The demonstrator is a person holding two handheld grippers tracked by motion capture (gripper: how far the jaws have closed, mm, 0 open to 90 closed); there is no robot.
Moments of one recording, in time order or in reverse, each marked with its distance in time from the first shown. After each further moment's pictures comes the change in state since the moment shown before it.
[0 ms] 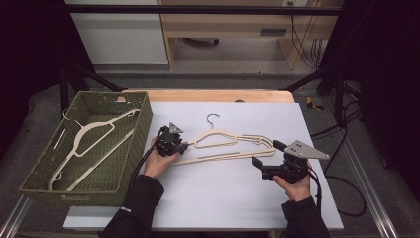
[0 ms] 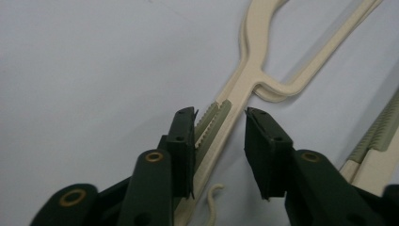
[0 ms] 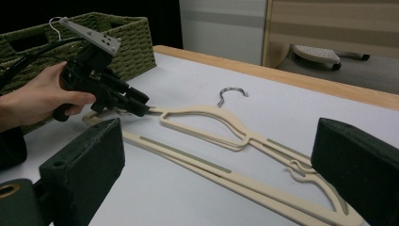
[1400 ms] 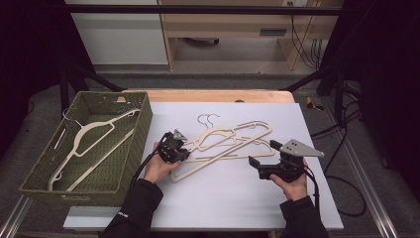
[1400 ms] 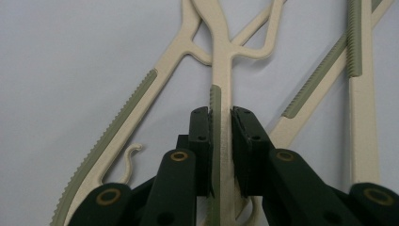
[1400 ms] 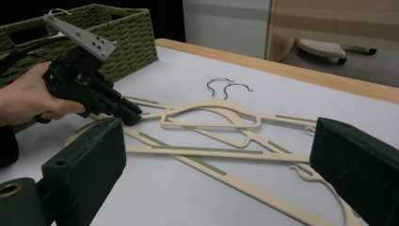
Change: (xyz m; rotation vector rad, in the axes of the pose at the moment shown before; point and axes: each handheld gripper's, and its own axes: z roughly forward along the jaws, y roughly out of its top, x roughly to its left) left arm -0.020 -0.005 -0.008 0.083 -0.101 0.042; right arm 0.001 -0.001 0.010 0.024 0.013 -0.002
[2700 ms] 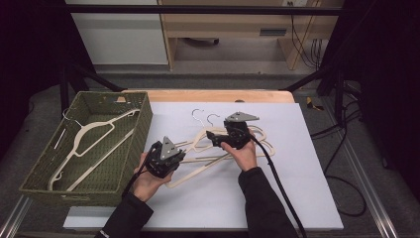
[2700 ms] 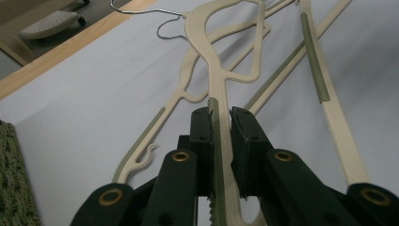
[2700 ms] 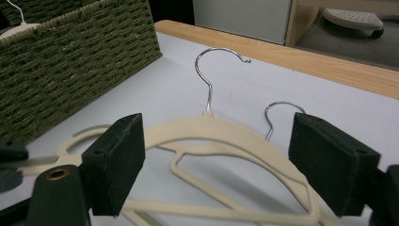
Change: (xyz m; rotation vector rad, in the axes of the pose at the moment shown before) left arm -0.050 -0.016 -0.084 -0.228 0.147 0.120; right arm 0.026 0.036 0.157 0.130 0.029 0.025
